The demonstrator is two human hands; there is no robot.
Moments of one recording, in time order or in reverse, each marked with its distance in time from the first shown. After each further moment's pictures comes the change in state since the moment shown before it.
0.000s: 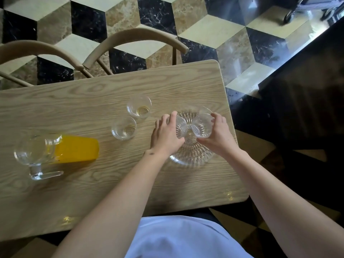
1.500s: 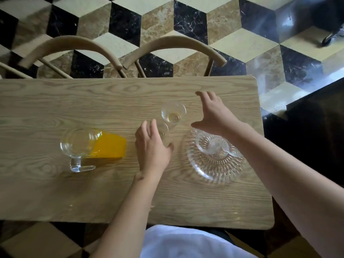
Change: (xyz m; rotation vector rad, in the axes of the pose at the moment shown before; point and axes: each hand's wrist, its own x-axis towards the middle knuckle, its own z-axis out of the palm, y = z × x) left_hand -0.048 -0.085 -0.053 -0.050 0.400 -0.348; right_hand 0.061 -0.164 -0.003 -0.372 -0.180 -0.369
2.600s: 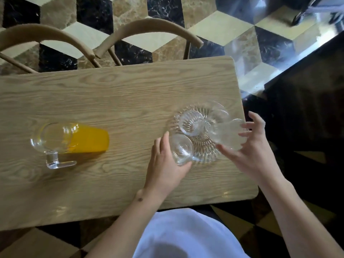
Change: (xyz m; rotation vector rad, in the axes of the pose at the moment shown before) left_hand -0.089 0.023 0.000 -0.247 -0.349 0.165; right_hand -0.190 0.050 0.026 0.453 0.384 0.385
